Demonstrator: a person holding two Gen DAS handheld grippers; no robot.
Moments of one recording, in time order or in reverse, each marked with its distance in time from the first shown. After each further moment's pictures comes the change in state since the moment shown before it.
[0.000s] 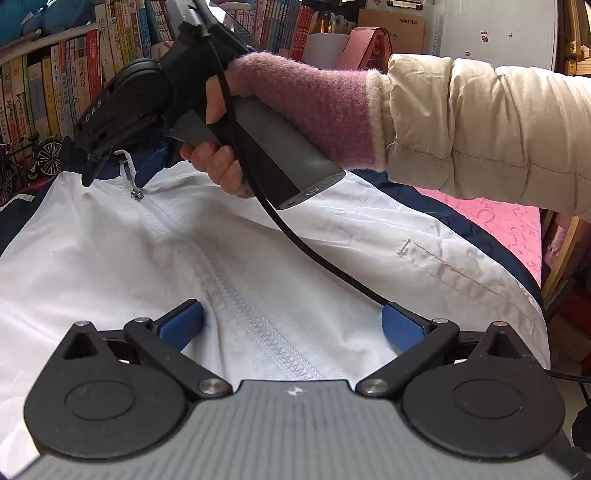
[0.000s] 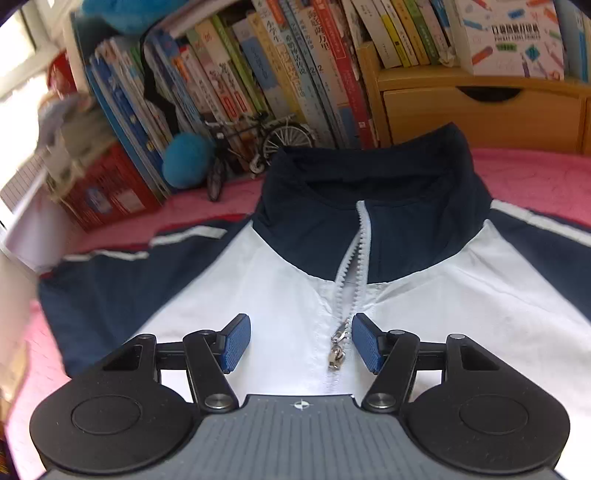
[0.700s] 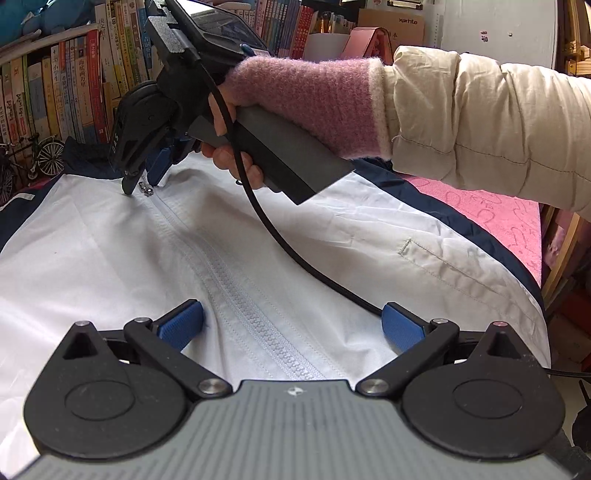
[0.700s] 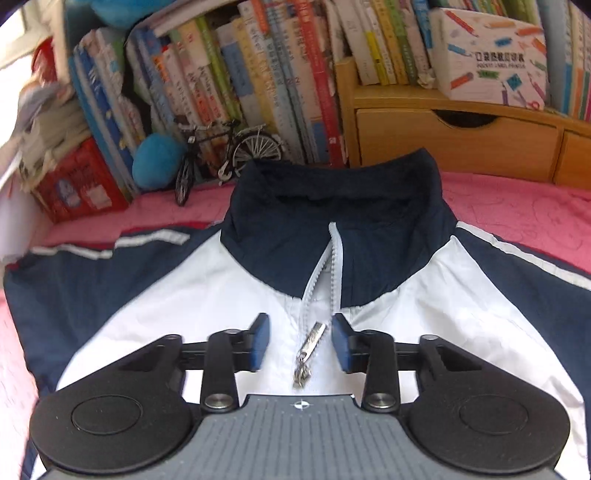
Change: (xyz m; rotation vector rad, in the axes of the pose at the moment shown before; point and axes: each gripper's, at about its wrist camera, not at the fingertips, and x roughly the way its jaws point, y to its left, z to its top) left arm 0.001 0.000 0.000 0.002 0.001 0.001; right arm 0.011 0.015 -0.002 -0.243 0.034 -0.276
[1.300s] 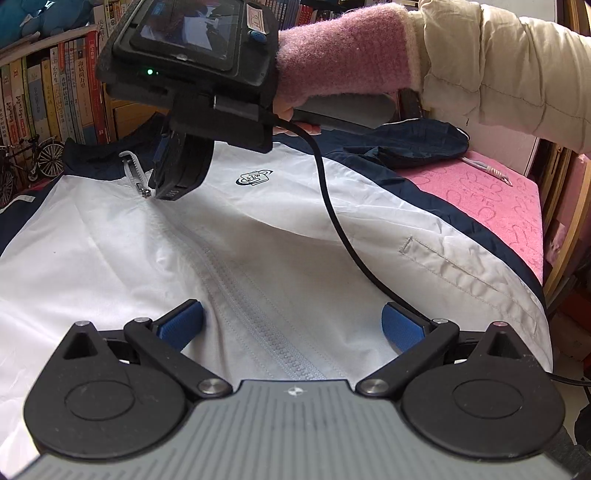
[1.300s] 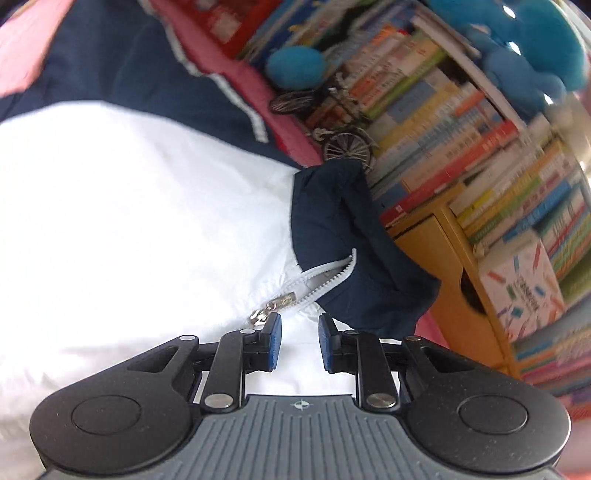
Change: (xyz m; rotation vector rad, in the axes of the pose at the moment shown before) left arm -0.001 0.000 0.000 0.009 0.003 0.007; right arm -0.015 0.077 -0.051 -1.004 0.015 -0.322
